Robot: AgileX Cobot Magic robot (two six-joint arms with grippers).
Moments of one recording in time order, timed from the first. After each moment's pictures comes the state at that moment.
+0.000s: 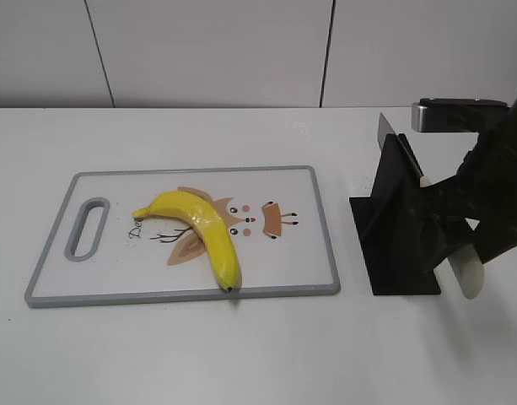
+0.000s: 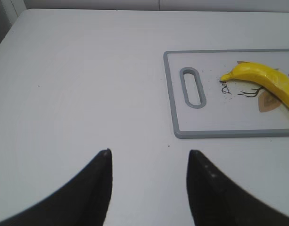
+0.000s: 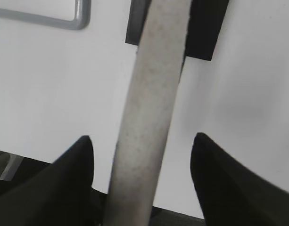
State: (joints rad) left arm -0.12 -0.01 -0.49 -0.02 1.09 0.06; right arm 0.36 1.56 -0.99 0.20 1.00 0.06
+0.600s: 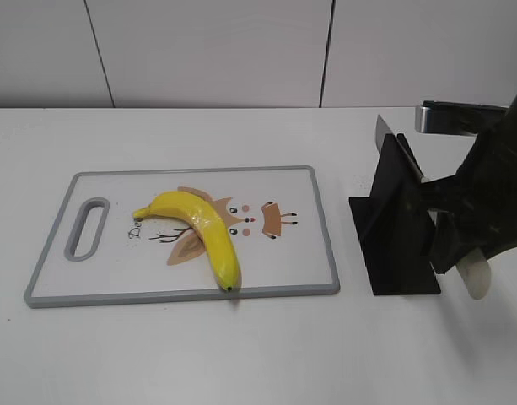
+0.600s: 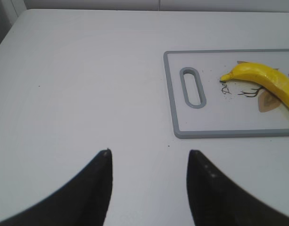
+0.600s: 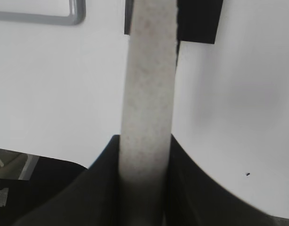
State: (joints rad) left arm -0.12 -0.01 -0.49 -0.02 1.09 0.06; right arm 0.36 1.57 -1.00 0.22 1.04 0.13
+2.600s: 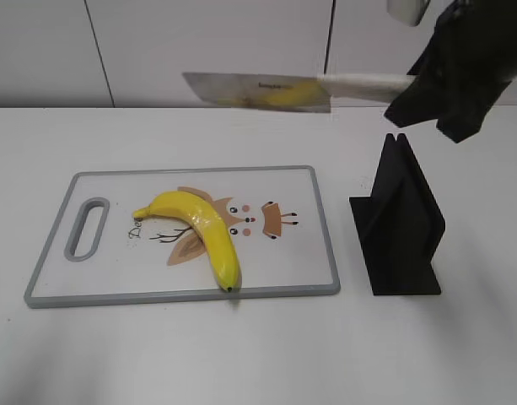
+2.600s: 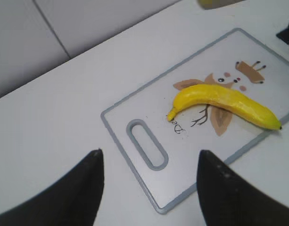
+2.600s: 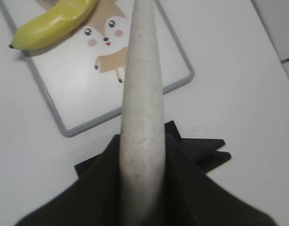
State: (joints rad) left arm -0.12 0.84 -0.88 -0.40 0.82 0.79; right arm 0.36 1.47 -1.18 0.35 0.78 -1.03
